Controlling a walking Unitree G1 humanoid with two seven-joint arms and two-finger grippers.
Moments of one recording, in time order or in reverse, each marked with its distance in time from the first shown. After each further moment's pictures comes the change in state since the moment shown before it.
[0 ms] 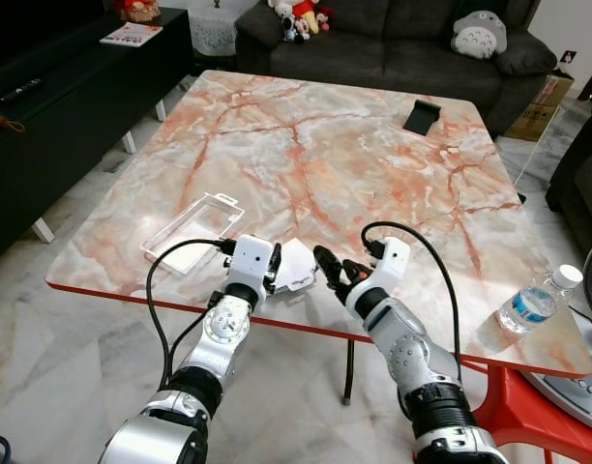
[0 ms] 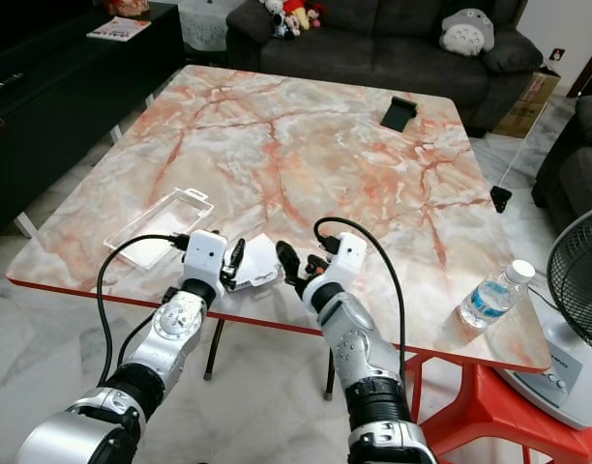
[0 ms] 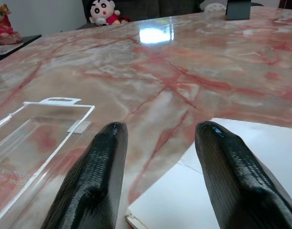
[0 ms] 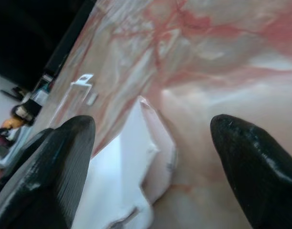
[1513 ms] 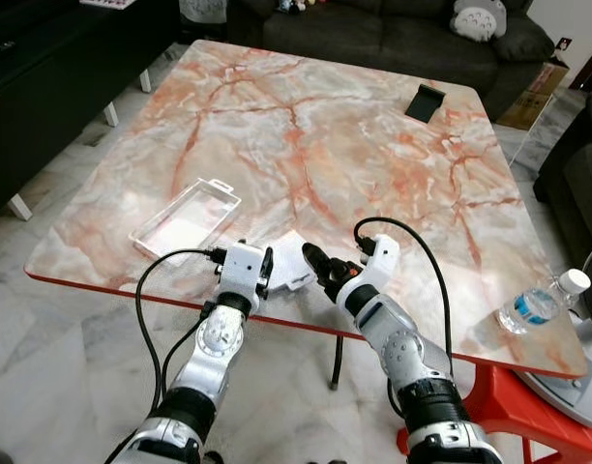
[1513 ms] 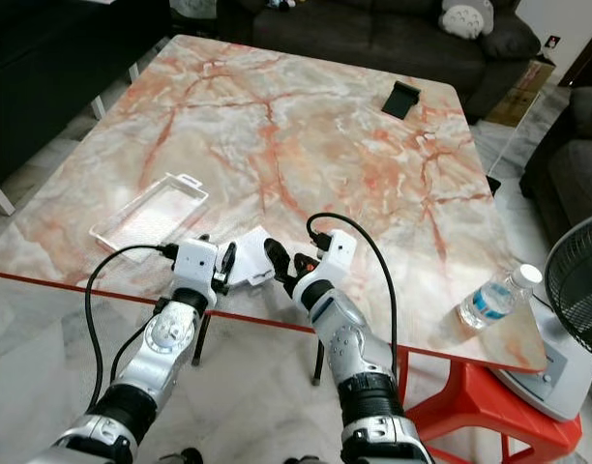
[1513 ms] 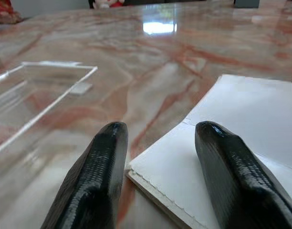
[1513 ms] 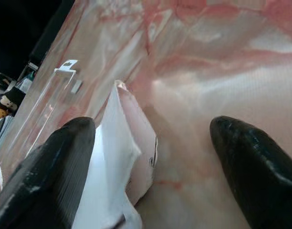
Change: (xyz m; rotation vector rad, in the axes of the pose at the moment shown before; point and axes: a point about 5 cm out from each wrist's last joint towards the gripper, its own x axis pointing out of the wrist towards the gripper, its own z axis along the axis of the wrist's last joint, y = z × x) left arm -0.018 0.000 -0.006 -0.006 -0.002 0.036; right arm 0.003 0.004 -0.003 -0.010 0.026 0.019
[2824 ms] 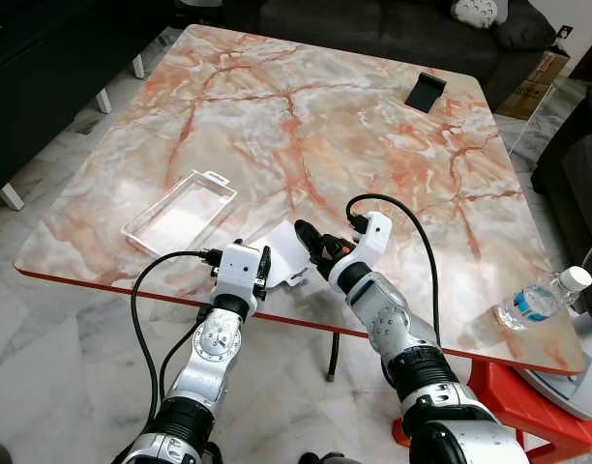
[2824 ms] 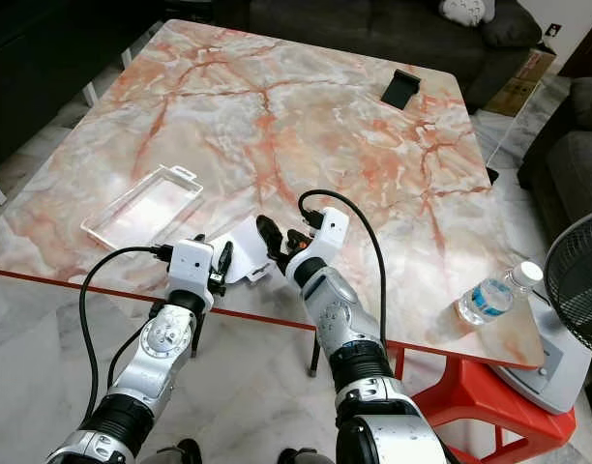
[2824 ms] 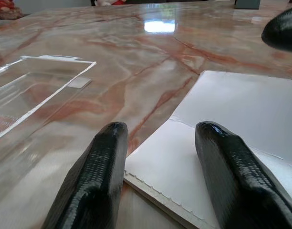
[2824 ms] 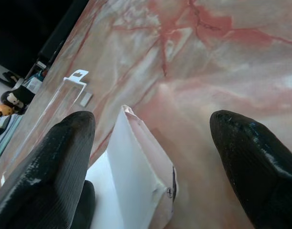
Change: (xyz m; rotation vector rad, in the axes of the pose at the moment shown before) left arm -0.006 0.002 0.008 -0.011 -0.022 0.018; right arm 0.022 0.016 0.016 -0.034 -0.042 0.073
